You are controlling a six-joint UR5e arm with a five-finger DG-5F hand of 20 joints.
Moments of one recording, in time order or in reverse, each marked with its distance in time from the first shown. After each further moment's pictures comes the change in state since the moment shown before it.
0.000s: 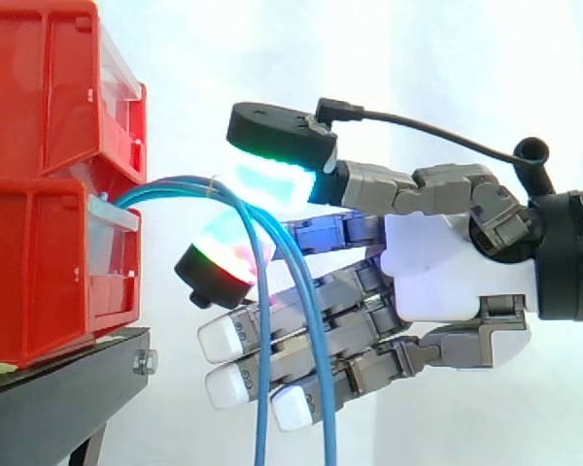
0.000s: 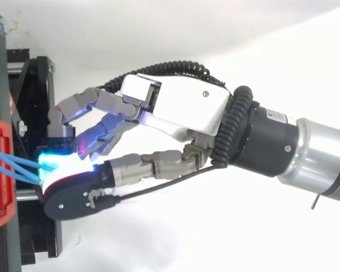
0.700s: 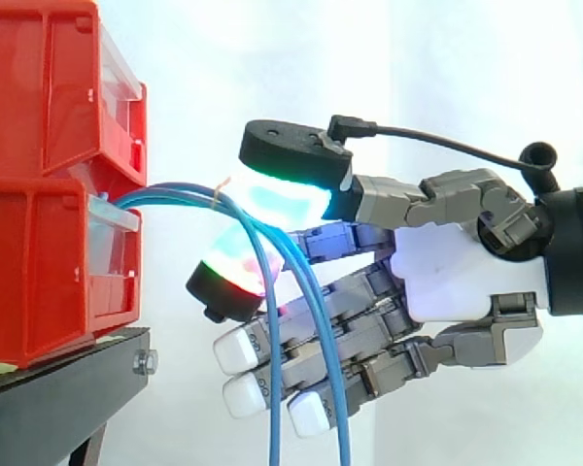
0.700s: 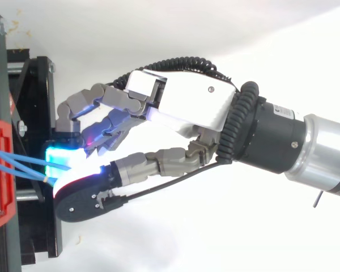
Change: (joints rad) arm -0.003 0.011 0.000 -0.051 0.000 0.004
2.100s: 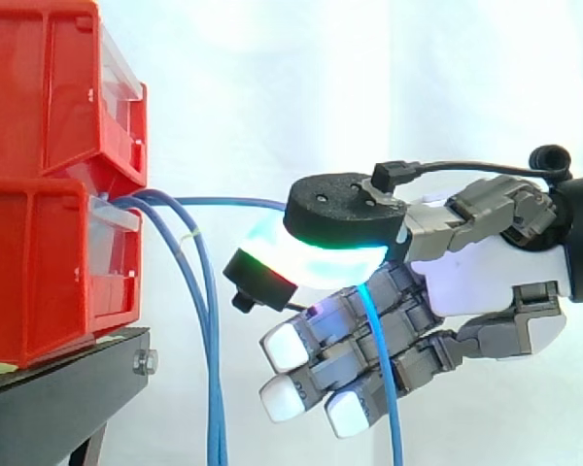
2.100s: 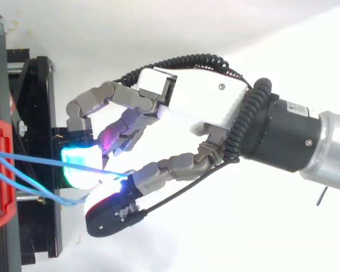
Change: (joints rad) arm 0.000 0.022 0.000 -0.084 -0.002 0.002
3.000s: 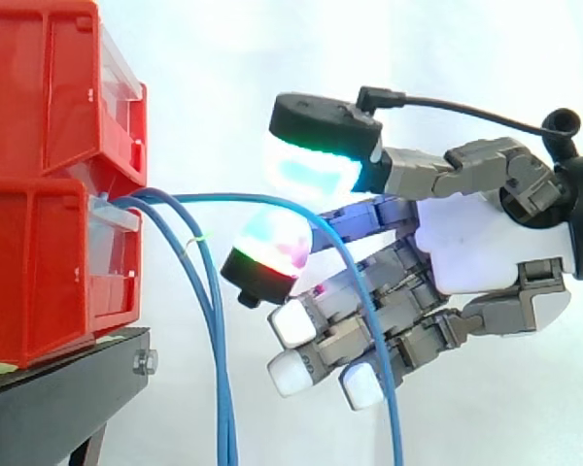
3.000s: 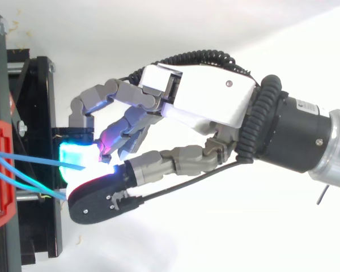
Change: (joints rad) arm 0.000 0.018 0.001 -0.017 0.001 -0.001
